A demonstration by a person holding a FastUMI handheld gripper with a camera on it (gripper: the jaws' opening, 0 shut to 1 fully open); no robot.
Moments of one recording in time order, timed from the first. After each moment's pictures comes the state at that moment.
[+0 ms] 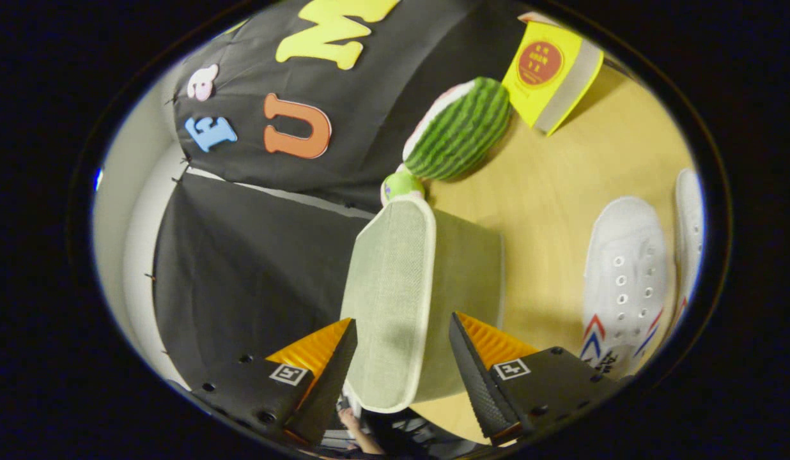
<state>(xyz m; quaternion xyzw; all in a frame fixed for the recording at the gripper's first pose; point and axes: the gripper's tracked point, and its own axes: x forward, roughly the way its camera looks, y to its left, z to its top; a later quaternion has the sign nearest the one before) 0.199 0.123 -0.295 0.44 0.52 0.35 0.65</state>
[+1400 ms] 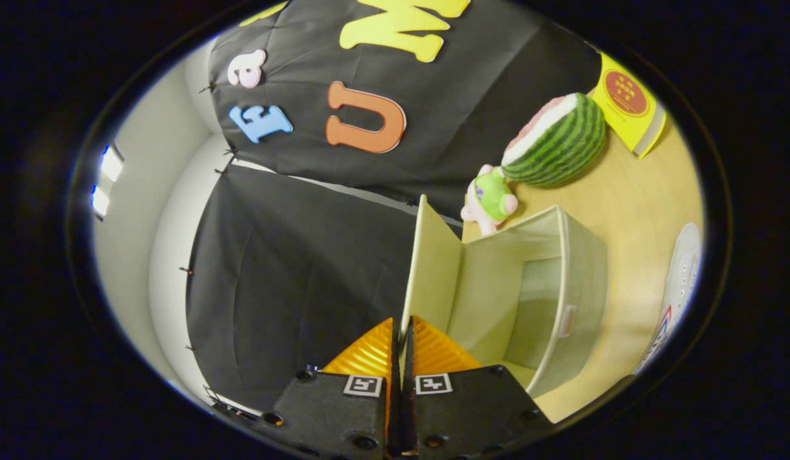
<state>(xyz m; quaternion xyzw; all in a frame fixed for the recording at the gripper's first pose) 0.202 0.218 -0.145 0.41 0.46 0.40 0.68</state>
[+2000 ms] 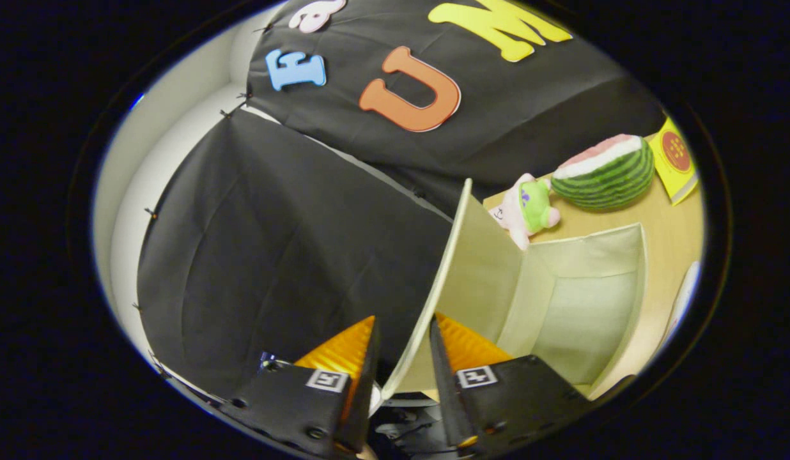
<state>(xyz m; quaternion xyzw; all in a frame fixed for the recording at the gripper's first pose) 0.176 0.335 -0.122 0.28 0.44 0.41 0.75</state>
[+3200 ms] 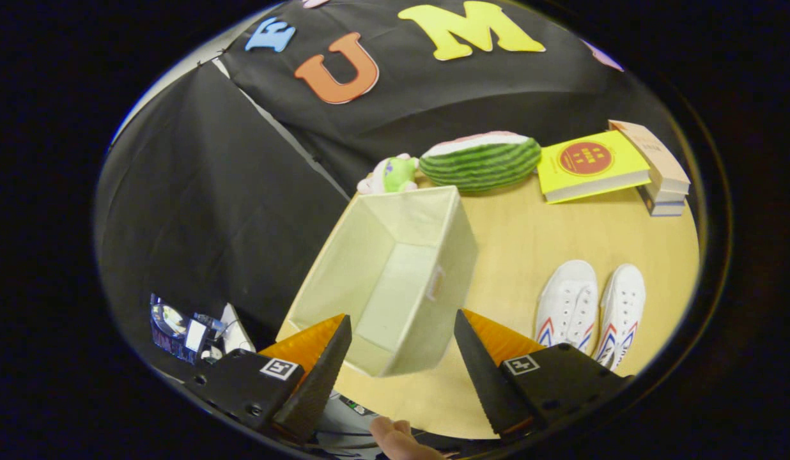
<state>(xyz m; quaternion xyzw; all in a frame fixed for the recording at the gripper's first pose) 0.154 0.117 -0.271 0.10 0.50 0.26 0.82</state>
